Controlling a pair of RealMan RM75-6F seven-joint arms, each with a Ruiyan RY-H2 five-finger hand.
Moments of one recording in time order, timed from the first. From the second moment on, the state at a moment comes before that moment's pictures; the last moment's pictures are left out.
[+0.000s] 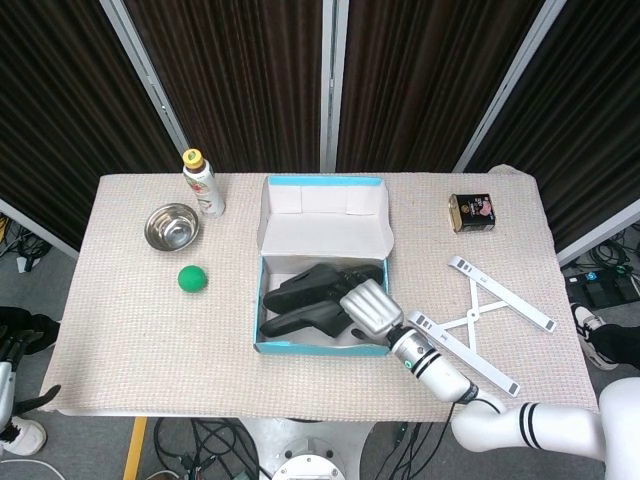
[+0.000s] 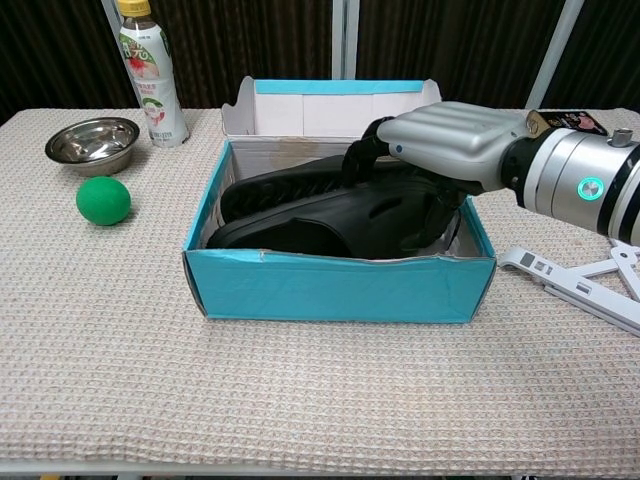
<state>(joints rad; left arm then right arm) 0.07 -1.20 -0.01 -1.50 1.43 1.53 -0.07 0.81 -1.51 0.11 -1.62 -1.22 0.92 -0.49</state>
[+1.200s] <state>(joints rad) 0.07 -1.20 -0.02 -1.50 1.43 1.53 -0.07 0.77 -1.44 0.19 -1.69 -1.31 1.04 -0.27</state>
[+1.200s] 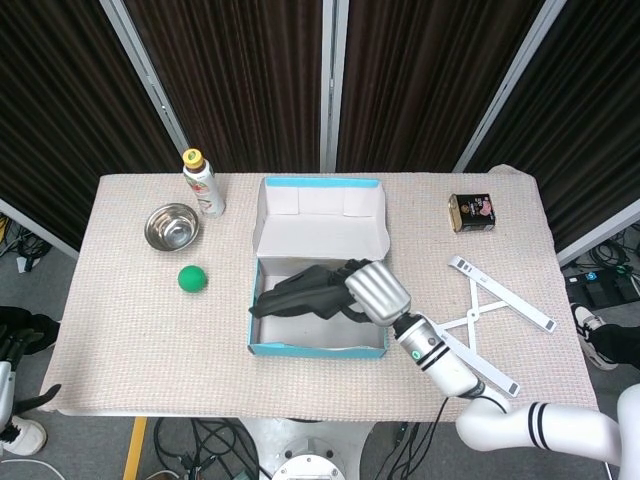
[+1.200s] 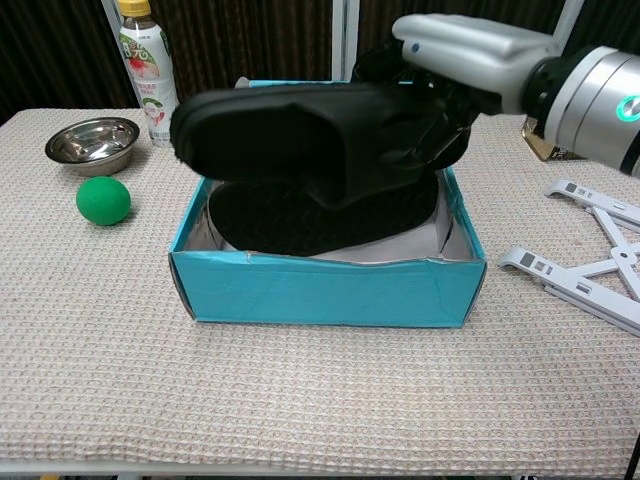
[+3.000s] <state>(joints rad) -0.45 -1.02 -0.23 -1.75 1.49 1.08 -0.10 0.41 -1.04 0.38 -1.73 -1.24 1.02 0.59</state>
